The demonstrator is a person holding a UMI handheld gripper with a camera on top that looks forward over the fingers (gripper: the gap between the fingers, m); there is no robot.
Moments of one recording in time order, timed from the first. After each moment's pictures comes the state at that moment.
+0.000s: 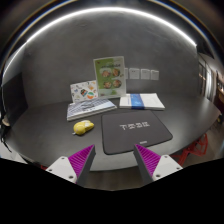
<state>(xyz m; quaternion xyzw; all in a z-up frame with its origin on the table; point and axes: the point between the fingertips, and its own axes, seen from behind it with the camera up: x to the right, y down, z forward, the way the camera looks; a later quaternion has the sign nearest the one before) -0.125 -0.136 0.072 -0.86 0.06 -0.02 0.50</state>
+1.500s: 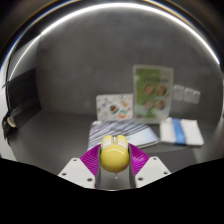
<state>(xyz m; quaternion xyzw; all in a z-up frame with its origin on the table) -0.247 0.078 0.105 -0.85 -0.07 0.05 0.52</state>
